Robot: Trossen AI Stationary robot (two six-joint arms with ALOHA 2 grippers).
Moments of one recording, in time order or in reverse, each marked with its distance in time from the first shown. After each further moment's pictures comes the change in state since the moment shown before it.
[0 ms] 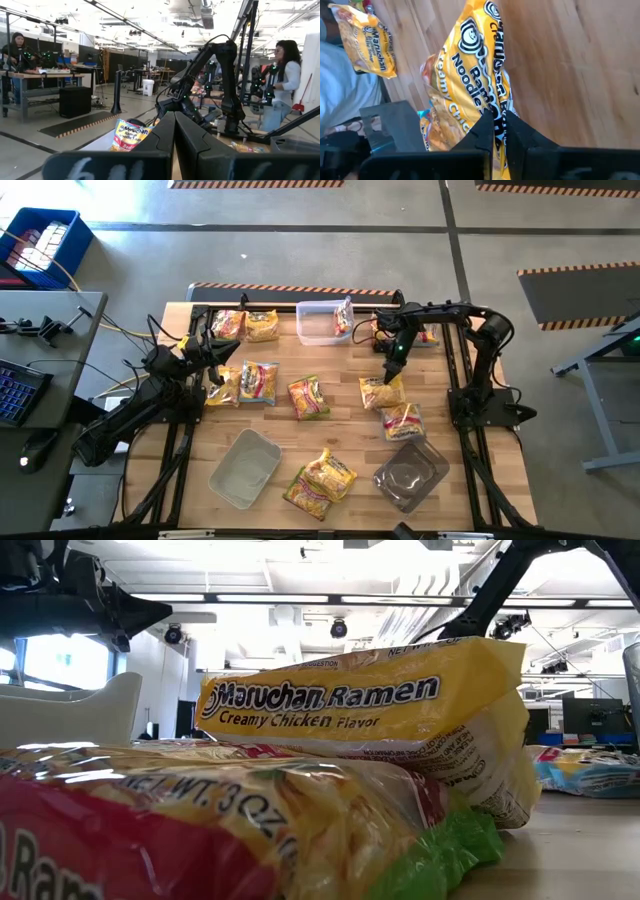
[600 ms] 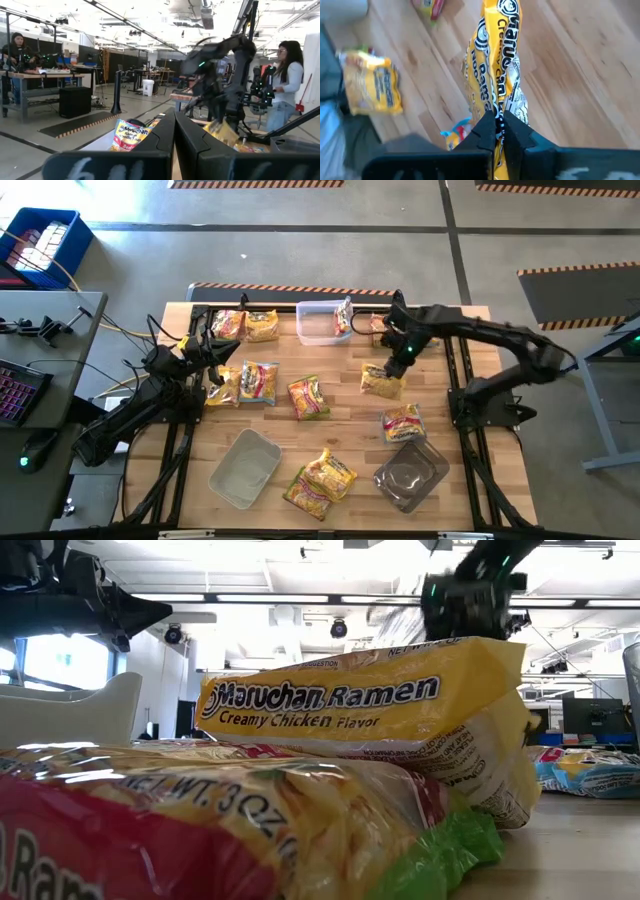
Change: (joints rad) left arm 0.000 0.000 0.000 0.001 0.000 -0.001; right arm 0.256 -0.535 0.000 0.020 0.304 0.615
